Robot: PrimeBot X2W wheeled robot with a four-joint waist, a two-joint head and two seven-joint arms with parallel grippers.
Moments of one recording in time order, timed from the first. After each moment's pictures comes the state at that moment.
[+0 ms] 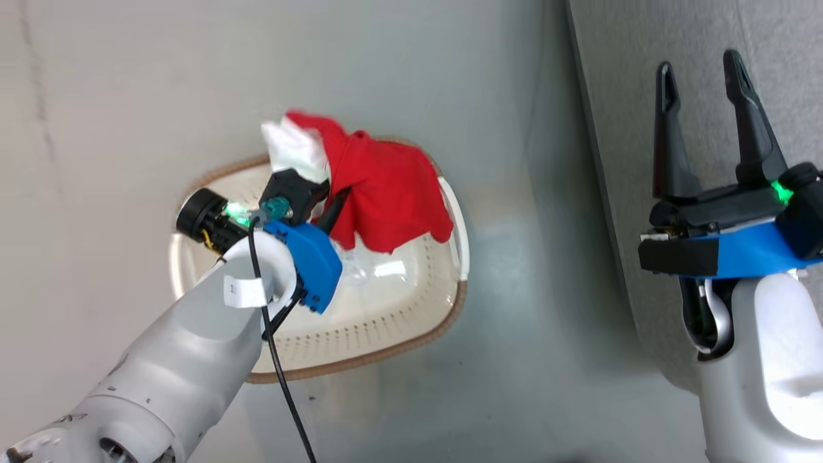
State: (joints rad) left arm -0.96 0.19 -1.25 1.07 -0.85 -0.13 -0.26; right arm -0.50 -0.05 -0.02 0.08 0.08 0.13 -0.26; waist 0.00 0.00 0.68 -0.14
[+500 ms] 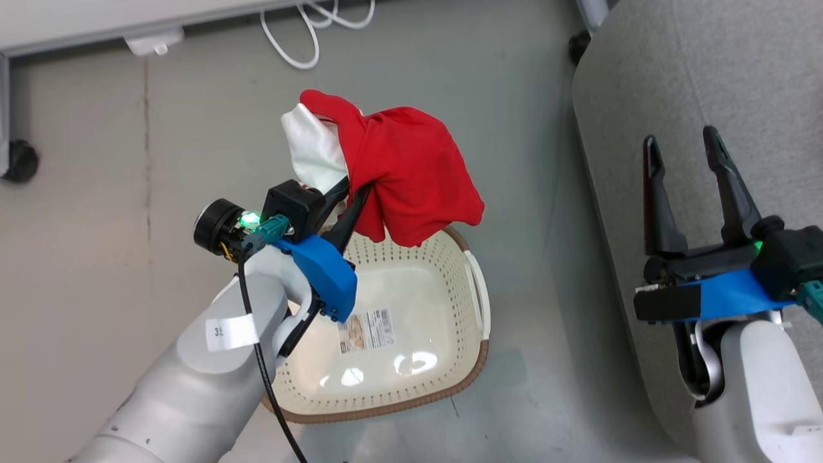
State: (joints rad) left arm -0.83 0.21 -0.94 0.83 -0.67 -0.11 -0.26; right arm -0.38 -0.05 -0.04 0.13 0.05 0.13 -0.26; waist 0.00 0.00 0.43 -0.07
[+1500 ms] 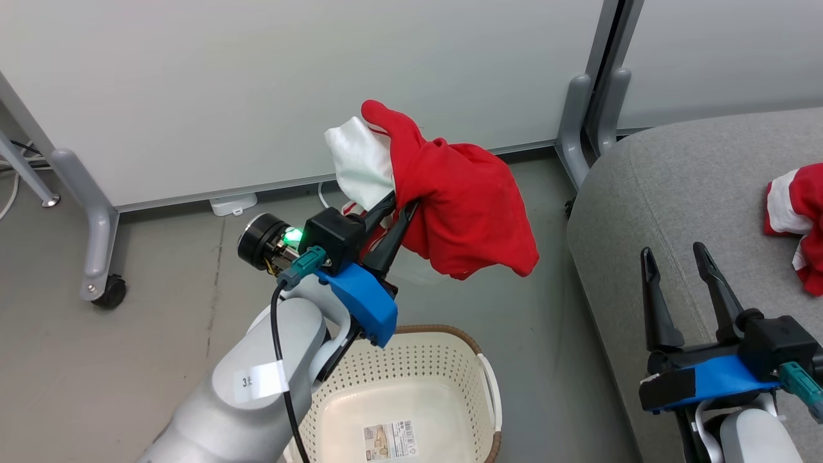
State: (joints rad) left arm -0.70 0.14 -0.78 0.66 -0.48 -0.13 -0.26; right arm -0.16 -0.05 -0.07 0.18 0.06 0.13 -0.26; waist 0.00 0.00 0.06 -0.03
